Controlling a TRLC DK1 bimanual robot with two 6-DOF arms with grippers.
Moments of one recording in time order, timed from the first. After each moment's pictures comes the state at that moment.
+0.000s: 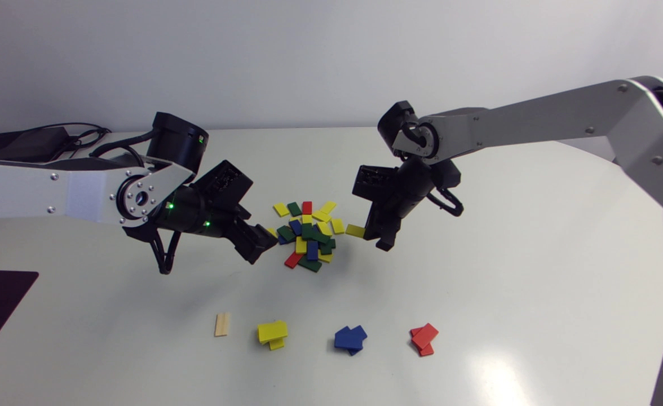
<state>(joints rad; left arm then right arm) -0.33 1.62 0.95 -0.20 0.23 0.42 0.40 2.03 1.52 -0.64 -0.26 -0.90</state>
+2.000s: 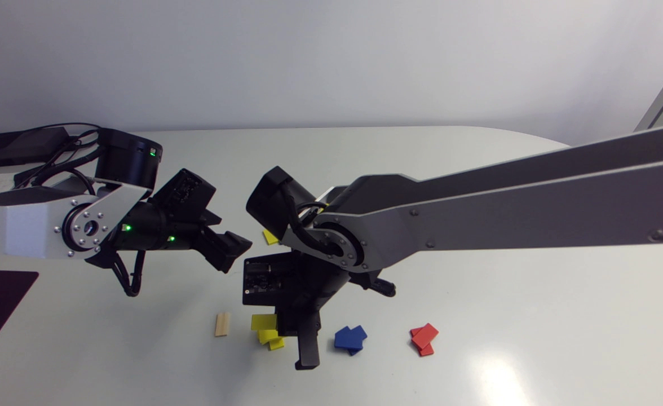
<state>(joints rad) -0.24 1.45 0.78 -0.12 0.23 0.40 0.93 1.84 1.27 -0.51 -0.20 -0.75</state>
